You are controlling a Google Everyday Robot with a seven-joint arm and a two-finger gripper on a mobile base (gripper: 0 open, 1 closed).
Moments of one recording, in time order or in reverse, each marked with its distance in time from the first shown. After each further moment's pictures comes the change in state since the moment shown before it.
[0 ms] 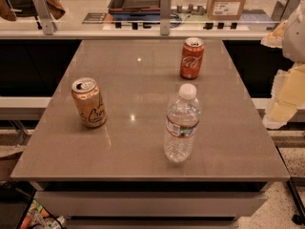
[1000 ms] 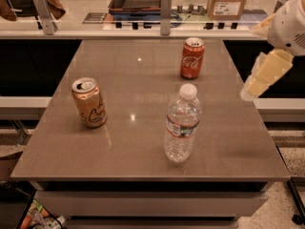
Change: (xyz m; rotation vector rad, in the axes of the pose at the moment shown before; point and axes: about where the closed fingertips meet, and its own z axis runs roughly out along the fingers) arm -0.012 -0.068 0.039 0.032 -0.204 0.073
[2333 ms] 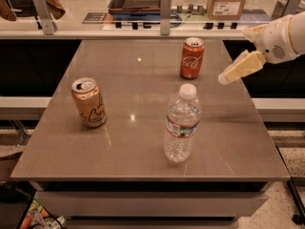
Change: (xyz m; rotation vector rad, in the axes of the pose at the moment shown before) arm -0.007 -0.075 0.067 0.090 -0.371 0.186
